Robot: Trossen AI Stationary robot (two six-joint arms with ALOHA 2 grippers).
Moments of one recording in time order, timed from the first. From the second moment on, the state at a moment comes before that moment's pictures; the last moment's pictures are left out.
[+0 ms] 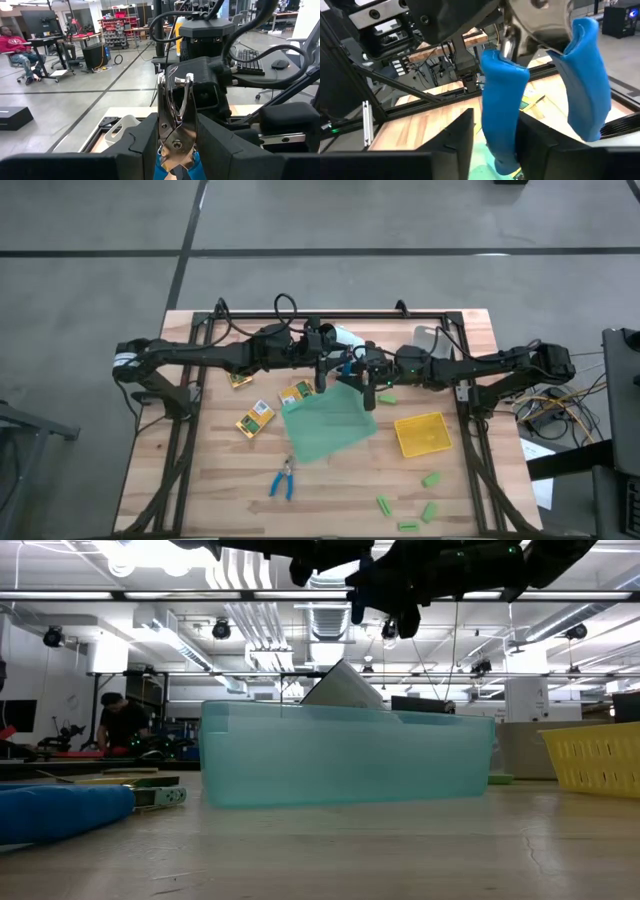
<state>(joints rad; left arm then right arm) 0.12 1.50 1.16 0.34 0.01 0.08 -0.08 1.34 0.70 0.53 -0.02 0.28</state>
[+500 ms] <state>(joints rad) 0.12 1.50 1.16 0.34 0.01 0.08 -0.08 1.34 0.70 0.53 -0.03 0.18</state>
